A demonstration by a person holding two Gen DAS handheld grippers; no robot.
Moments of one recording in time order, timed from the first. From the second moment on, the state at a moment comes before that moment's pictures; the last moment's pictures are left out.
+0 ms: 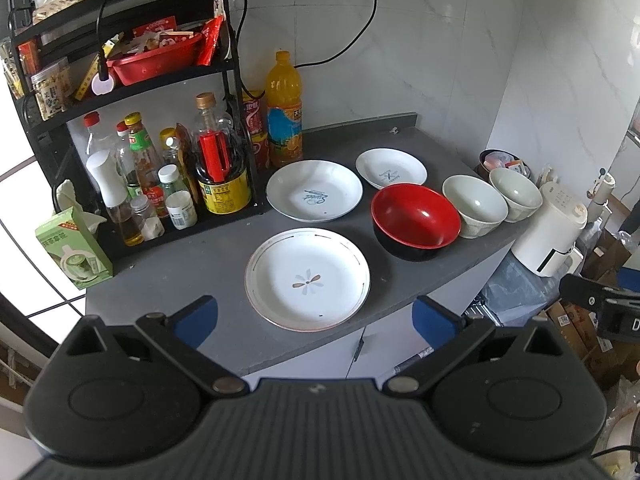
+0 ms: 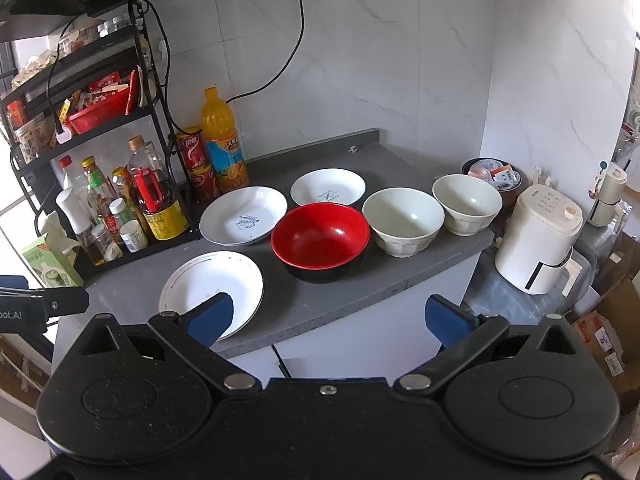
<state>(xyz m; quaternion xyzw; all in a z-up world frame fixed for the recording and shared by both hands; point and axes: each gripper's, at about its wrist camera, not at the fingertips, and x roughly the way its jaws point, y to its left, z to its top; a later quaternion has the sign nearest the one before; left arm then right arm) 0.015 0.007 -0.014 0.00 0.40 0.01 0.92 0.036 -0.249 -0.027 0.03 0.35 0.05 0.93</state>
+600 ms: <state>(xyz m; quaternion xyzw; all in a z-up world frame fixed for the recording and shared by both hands) 0.091 0.045 -0.059 0.03 0.43 -0.01 0.90 0.071 -0.235 -0.057 0.07 0.36 -0.01 0.93</state>
